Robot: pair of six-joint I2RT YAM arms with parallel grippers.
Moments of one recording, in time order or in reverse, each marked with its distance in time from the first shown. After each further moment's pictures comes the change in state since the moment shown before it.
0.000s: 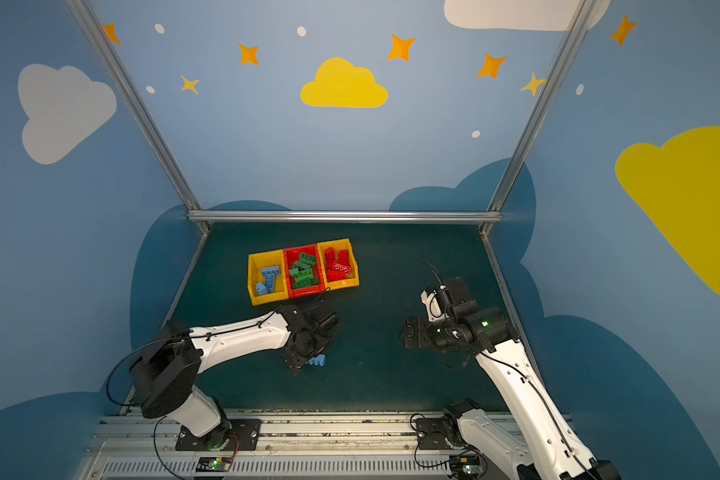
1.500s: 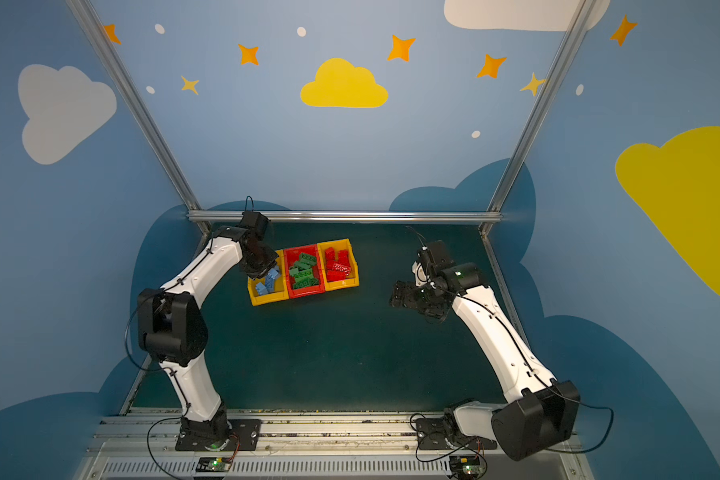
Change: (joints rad) left arm 0.734 0.297 0.679 -0.151 0.043 0.669; right arm -0.028 0.384 0.249 0.103 -0.003 0.087
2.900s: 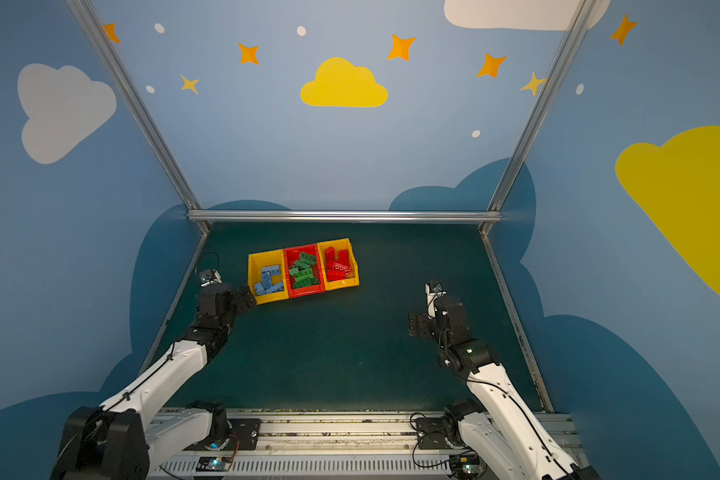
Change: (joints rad) left arm 0.049 -0.822 -1.181 1.032 -0.325 0.598; right arm -0.027 -0.517 -0.789 0.774 0.397 -0.365
